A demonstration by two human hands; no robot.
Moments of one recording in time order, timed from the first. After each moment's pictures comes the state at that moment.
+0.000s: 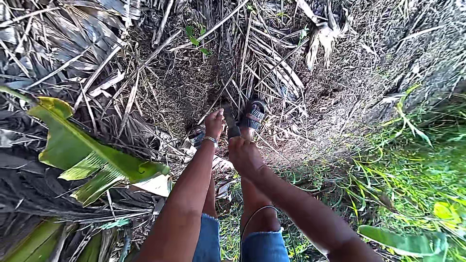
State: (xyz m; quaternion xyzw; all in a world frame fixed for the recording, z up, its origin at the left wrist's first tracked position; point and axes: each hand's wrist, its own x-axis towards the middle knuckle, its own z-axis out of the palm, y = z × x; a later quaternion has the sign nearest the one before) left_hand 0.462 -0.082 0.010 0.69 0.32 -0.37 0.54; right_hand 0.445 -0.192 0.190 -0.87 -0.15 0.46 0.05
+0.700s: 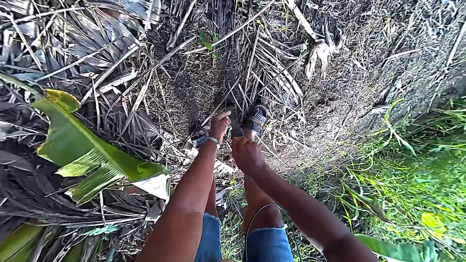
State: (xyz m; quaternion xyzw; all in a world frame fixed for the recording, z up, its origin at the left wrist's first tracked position) left_hand 0.469 -0.069 0.032 0.62 0.33 -0.41 0.59; right_hand 0.447 -0.167 0.194 -0.85 -0.10 0.51 0.03
